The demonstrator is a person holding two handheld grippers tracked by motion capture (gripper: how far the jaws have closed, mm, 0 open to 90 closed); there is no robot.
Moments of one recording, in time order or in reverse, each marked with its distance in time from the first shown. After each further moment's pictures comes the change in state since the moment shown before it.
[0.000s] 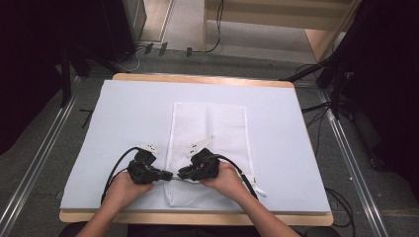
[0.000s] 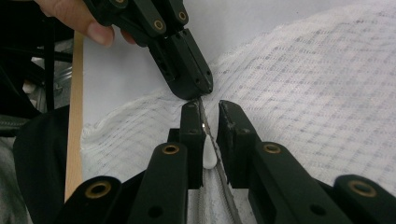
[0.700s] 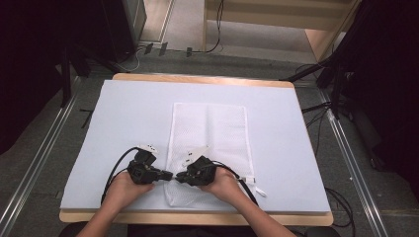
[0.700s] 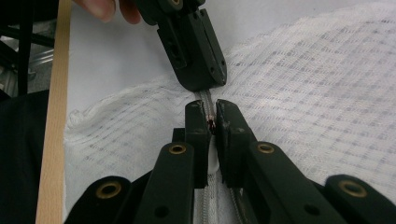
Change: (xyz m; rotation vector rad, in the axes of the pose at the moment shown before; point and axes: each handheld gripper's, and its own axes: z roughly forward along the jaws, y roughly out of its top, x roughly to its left) left arm 0.000 0.000 0.000 -0.003 0.001 -0.003; right arm 0.014 -0.007 0.013 0.003 -0.068 -0.093
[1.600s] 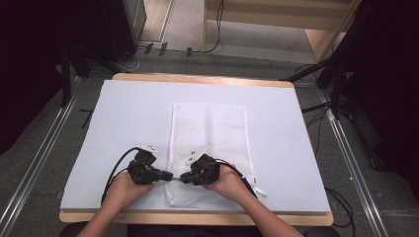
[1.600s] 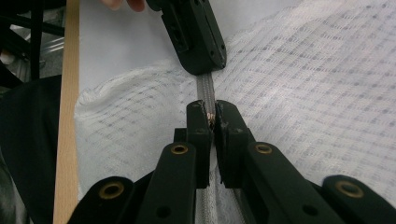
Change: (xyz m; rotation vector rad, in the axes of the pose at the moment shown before) left arm 0.001 0.000 0.001 0.005 -0.007 0.000; right arm -0.004 0.000 -0.012 0.056 0.026 -0.004
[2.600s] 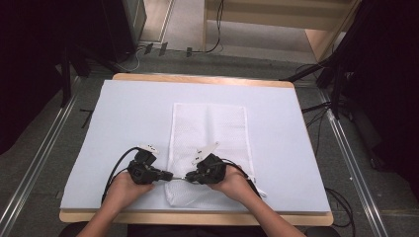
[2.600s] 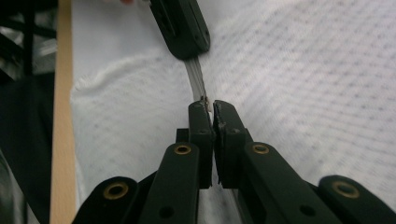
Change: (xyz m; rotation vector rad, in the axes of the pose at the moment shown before) left arm 0.000 0.000 0.000 0.000 0.003 -0.004; right arm -0.003 -0.010 -0.013 -0.006 -0.031 0.015
